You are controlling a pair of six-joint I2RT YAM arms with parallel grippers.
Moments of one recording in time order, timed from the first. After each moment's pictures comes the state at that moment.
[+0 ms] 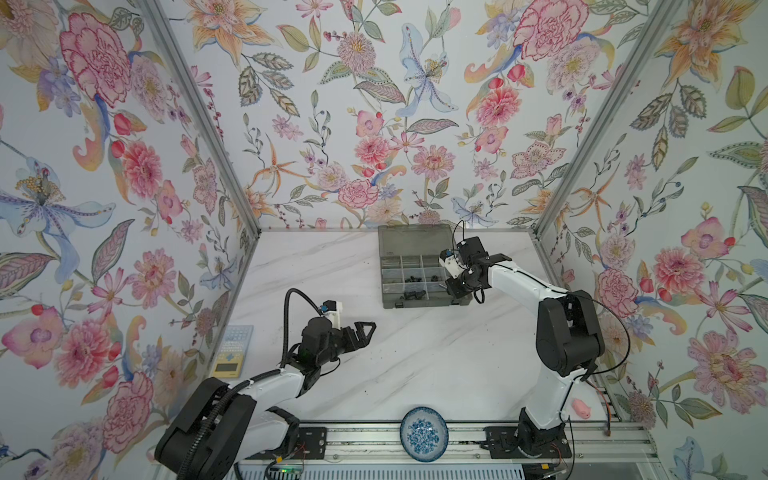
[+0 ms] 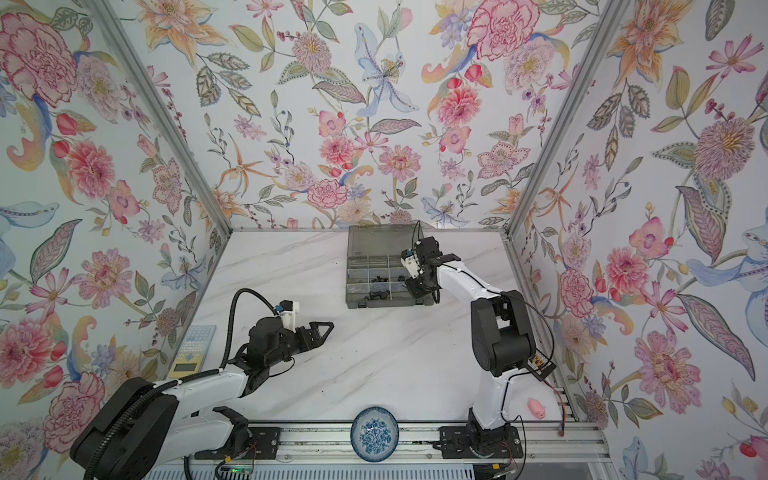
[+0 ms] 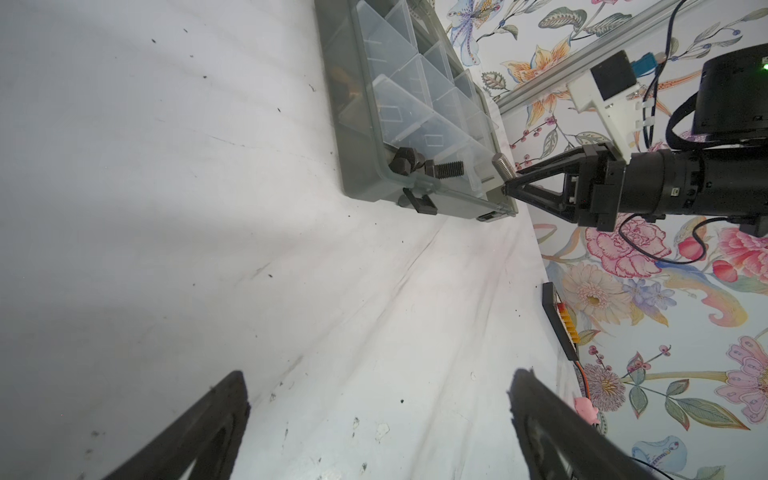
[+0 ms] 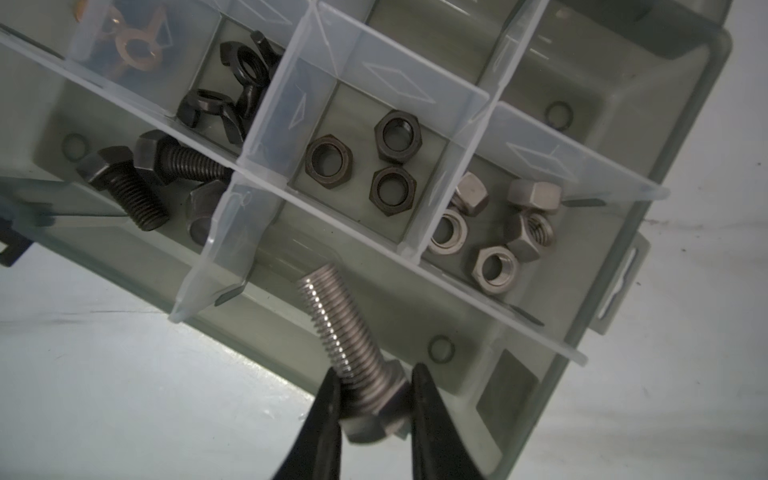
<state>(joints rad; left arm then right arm) -0.46 1.22 0.26 0.50 0.29 -0.79 0.33 1.88 1.40 -0.67 -0.09 -0.21</state>
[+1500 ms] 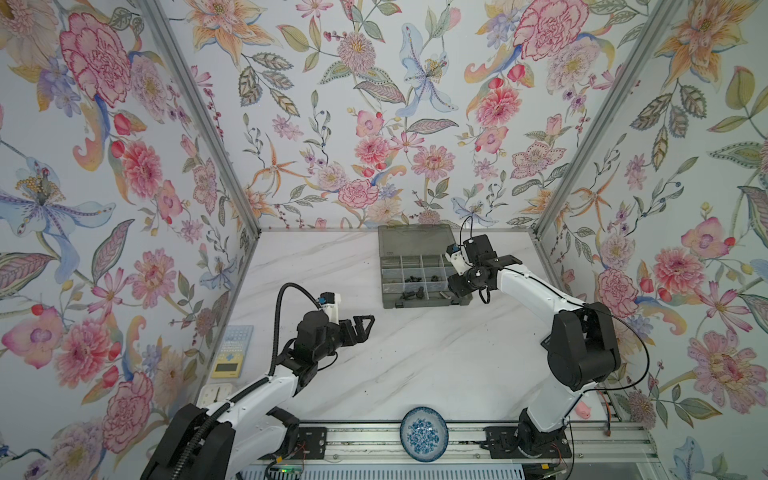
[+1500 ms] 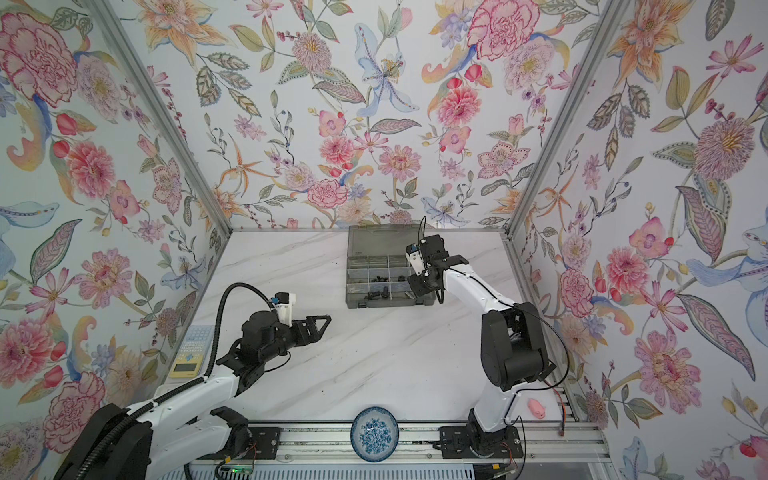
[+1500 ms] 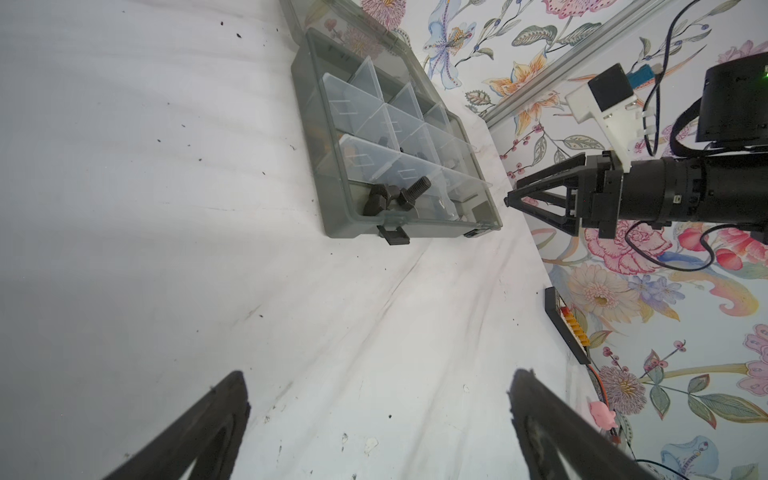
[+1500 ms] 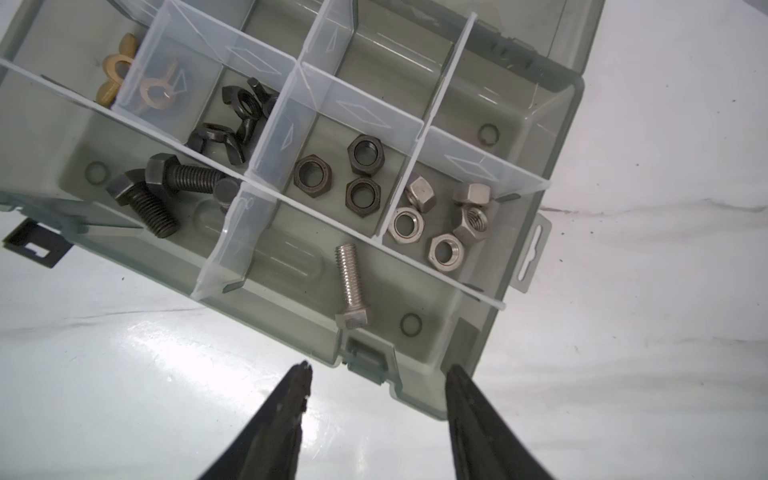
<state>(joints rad) -0.45 1.06 0.36 0.28 0.24 -0.66 0.33 1.74 1.32 -0.63 -0.04 -0.18</state>
